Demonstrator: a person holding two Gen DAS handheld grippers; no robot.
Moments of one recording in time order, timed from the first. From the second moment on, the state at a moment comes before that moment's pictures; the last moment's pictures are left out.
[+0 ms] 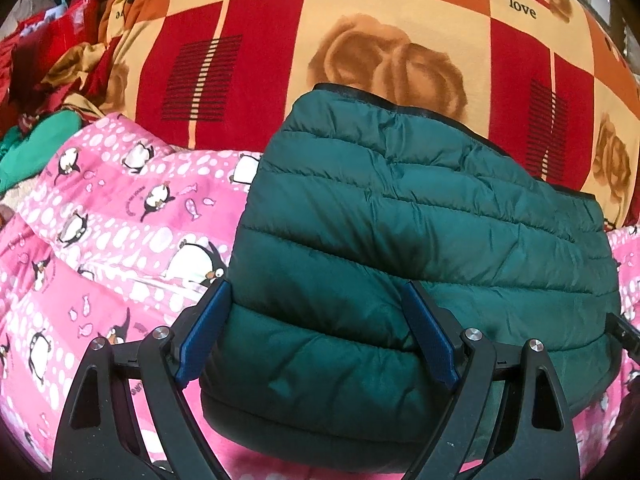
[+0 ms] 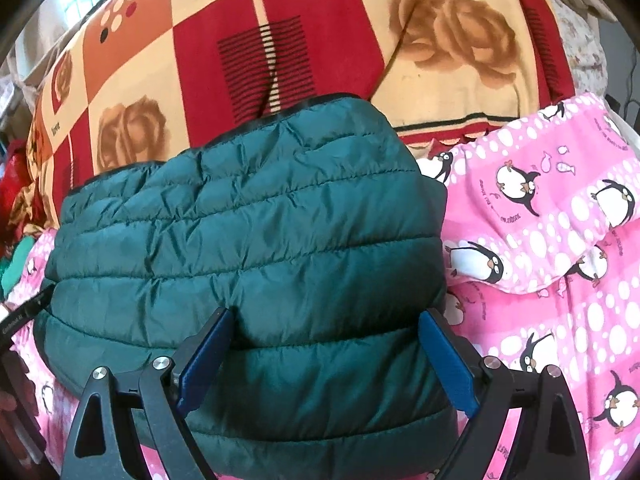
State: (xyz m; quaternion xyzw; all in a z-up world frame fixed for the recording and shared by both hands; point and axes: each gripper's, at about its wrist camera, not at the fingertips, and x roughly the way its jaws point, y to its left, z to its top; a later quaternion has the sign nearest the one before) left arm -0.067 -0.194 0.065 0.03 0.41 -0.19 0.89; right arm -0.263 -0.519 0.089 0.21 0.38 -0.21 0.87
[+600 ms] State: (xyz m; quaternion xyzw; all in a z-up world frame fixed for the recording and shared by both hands) left arm -0.047 -0.174 0.066 -0.08 0.45 -0.23 0.86; right arm -0.261 -0.538 0.086 0.23 0.37 -0.23 0.87
